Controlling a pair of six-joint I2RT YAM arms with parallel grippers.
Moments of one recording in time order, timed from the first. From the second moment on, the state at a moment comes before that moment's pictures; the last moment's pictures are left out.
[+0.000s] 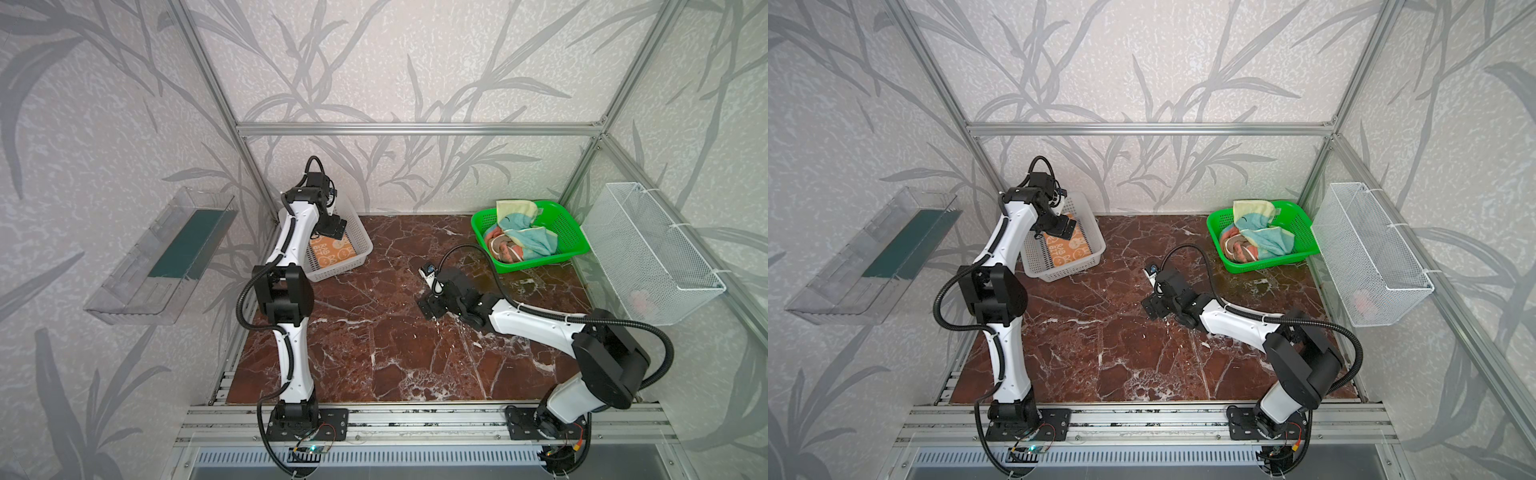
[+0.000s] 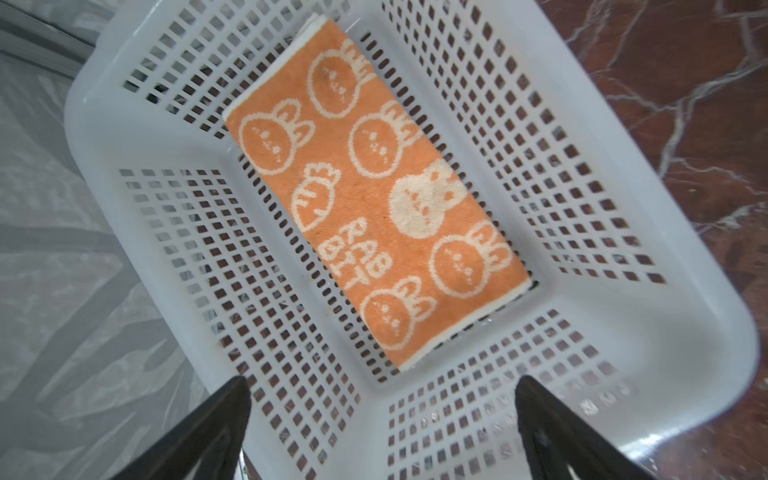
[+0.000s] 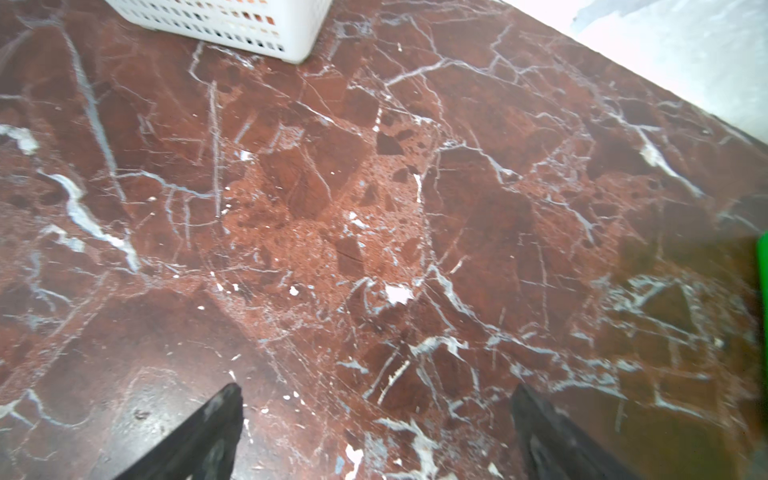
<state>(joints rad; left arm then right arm) -0.02 2.13 2.17 -1.15 -0.11 0.17 0.77 1.58 0.93 -0.07 0.15 0.03</state>
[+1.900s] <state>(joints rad) 0.04 1.63 1.46 -0.76 -0.03 -0.22 0.77 1.49 0.88 -0.09 0.13 0.08</state>
